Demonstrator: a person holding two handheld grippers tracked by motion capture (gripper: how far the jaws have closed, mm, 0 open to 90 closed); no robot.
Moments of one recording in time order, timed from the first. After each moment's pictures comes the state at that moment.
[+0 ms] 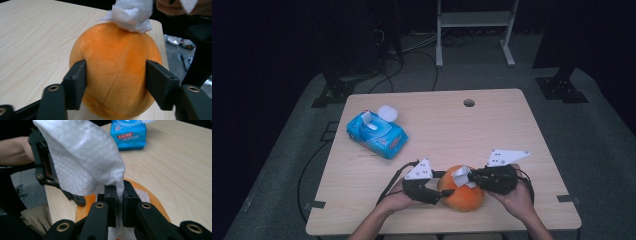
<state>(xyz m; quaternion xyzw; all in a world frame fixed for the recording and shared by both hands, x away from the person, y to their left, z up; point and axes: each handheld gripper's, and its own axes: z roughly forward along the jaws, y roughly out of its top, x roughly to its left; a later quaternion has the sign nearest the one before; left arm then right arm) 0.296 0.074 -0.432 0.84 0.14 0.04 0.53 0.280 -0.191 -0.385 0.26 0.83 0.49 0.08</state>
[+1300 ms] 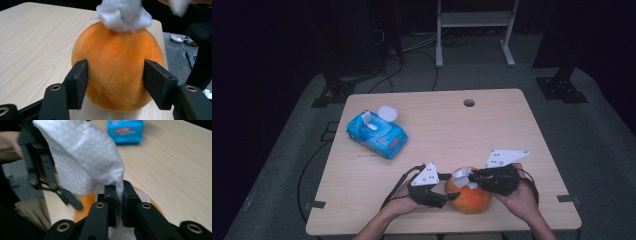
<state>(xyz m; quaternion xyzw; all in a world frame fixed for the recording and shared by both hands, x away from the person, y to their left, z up) 0.284 0.058 -0.430 0.84 0.12 0.07 0.52 0.274 -0.193 -0.373 0.26 0.84 0.46 0.10</state>
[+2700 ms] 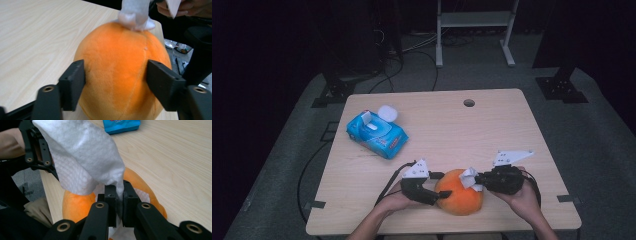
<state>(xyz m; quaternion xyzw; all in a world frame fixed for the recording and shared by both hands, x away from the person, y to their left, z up) 0.302 0.078 -0.442 0.83 0.15 0.02 0.53 0.287 -0.210 -0.404 0.30 0.83 0.47 0.04</state>
